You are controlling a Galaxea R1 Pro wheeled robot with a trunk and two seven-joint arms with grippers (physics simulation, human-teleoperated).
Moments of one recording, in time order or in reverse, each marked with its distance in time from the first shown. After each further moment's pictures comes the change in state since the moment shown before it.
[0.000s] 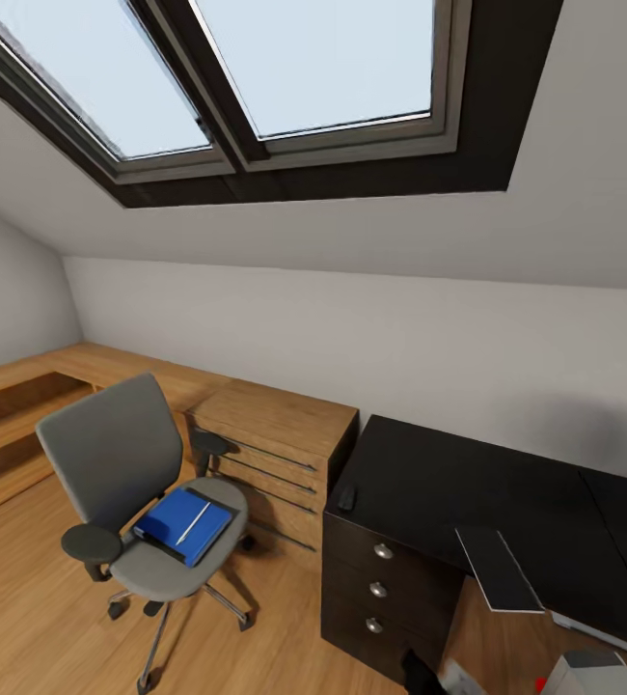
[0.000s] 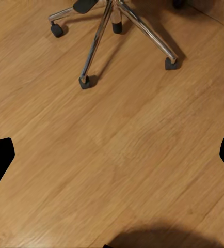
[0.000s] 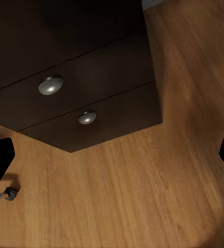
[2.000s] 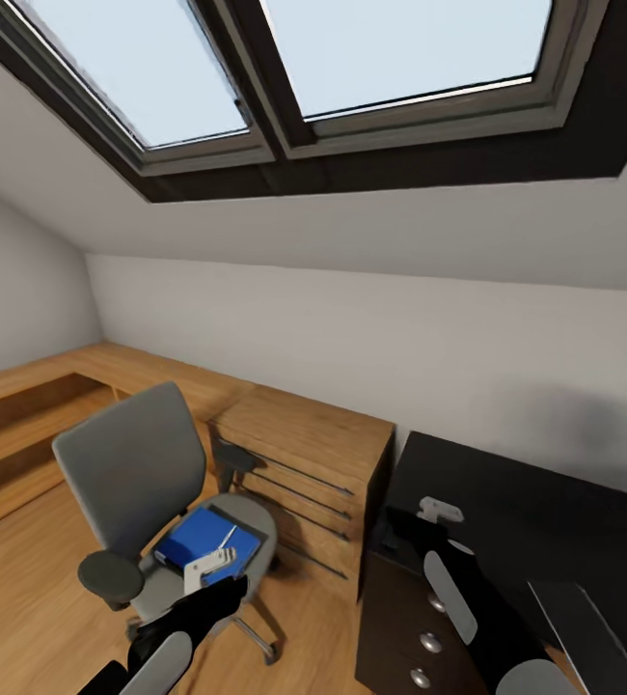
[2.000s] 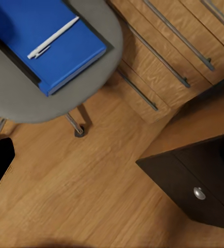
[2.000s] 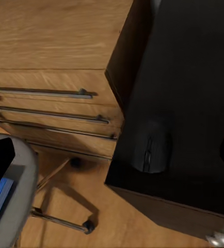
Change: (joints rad) left arm 0.001 0.274 0.128 -1.165 0.238 0.703 0.259; right arm -0.001 -0.128 0.003 -0.923 0.336 0.793 -0.111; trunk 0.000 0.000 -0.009
